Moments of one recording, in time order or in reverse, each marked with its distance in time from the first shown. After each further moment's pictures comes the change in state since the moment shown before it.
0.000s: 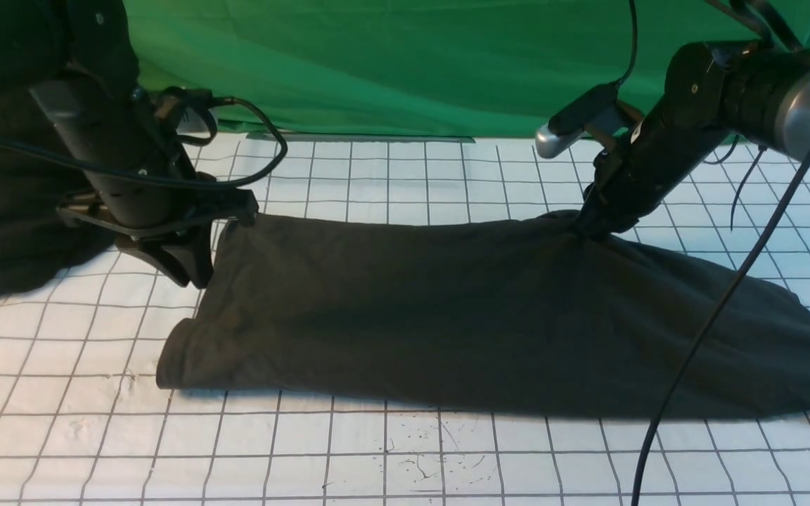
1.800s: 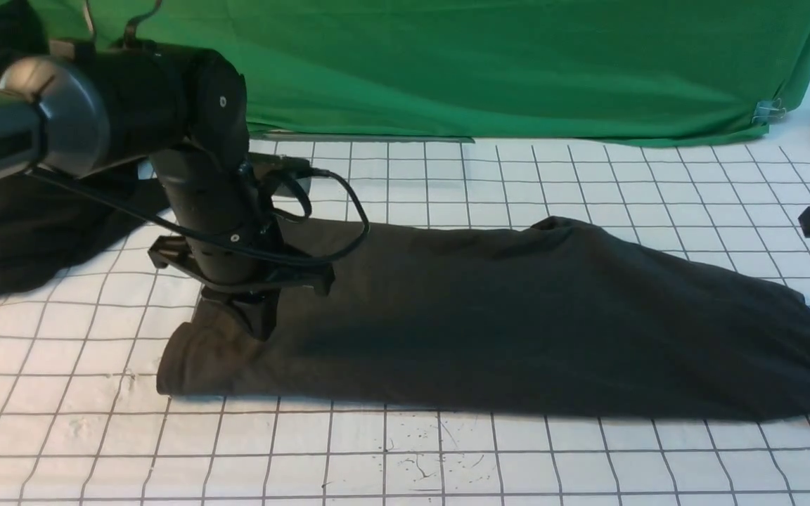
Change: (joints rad) right arm -0.402 -0.252 0.285 -0.103 0.126 0.384; left arm -0.174 0.058 0.068 0.033 -0.078 -0.002
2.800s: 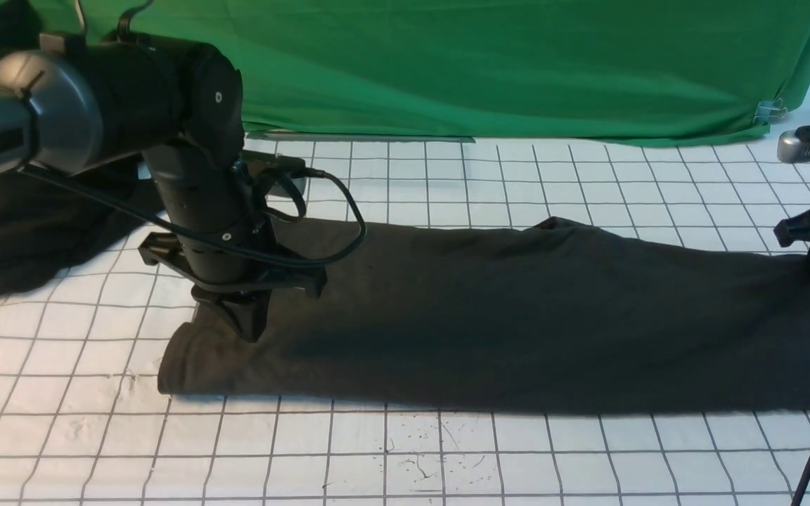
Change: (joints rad) right arm -0.022 0.170 -0.124 0.000 -0.076 -0.105; left arm 0.000 -0.005 0.000 0.026 0.031 0.004
